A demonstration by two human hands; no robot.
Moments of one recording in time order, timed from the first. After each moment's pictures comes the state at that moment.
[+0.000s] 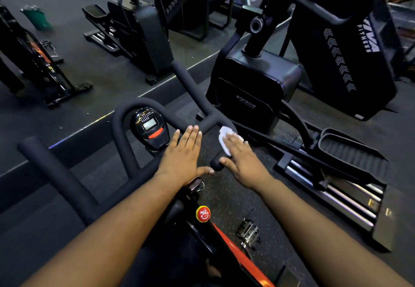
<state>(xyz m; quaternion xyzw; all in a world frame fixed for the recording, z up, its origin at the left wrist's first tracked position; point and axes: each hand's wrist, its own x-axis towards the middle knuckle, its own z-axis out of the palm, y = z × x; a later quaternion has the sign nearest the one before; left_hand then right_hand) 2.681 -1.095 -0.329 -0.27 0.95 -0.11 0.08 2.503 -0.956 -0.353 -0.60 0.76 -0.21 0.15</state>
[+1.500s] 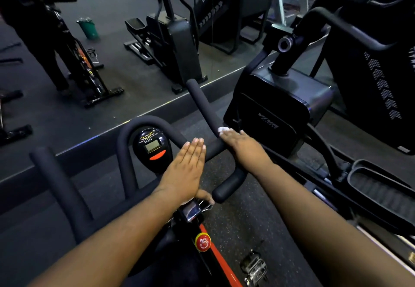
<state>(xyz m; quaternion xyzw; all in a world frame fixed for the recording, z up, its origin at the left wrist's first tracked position) 2.662 -1.107 -0.317 -0.30 0.94 -0.14 0.12 2.429 -1.076 -0.340 -0.69 0.70 -0.16 0.05</state>
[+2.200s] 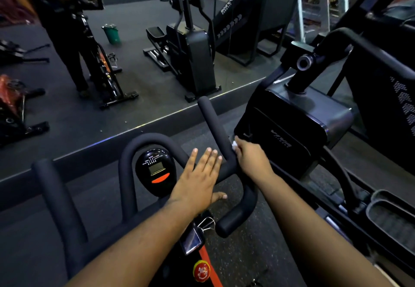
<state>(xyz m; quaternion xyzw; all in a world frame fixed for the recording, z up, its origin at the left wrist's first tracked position) 2.626 -1.130 -0.322 -0.33 0.93 -0.16 0.05 2.422 -1.128 -0.325 -0.58 0.77 -0.26 0.10</state>
